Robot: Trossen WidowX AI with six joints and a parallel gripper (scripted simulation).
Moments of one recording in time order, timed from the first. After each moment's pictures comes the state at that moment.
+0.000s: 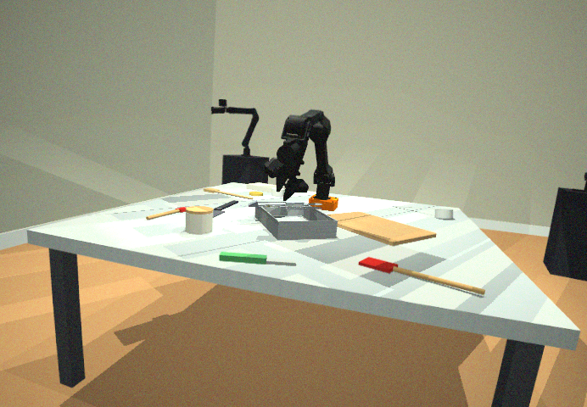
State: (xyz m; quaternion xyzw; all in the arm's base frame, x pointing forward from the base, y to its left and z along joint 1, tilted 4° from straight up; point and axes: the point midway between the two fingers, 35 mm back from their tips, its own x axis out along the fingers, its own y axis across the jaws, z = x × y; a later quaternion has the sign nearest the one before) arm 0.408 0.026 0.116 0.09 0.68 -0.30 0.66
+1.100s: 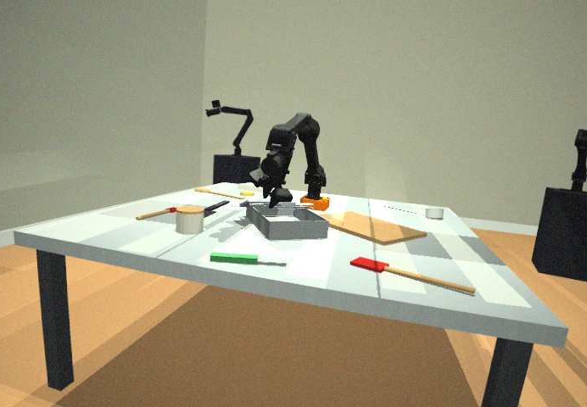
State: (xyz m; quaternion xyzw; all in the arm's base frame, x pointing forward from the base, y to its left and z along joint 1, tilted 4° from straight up) arm 0.404 0.006 0.085 0.08 0.69 -0.33 0.64
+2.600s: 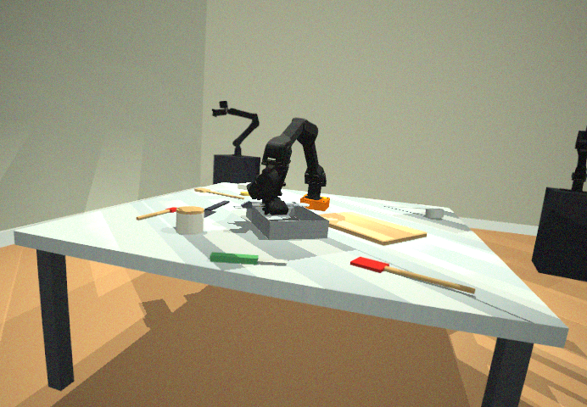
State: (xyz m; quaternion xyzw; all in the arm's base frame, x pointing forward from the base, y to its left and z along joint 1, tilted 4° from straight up) arm 0.393 -0.009 0.044 0.07 0.70 -0.36 0.62
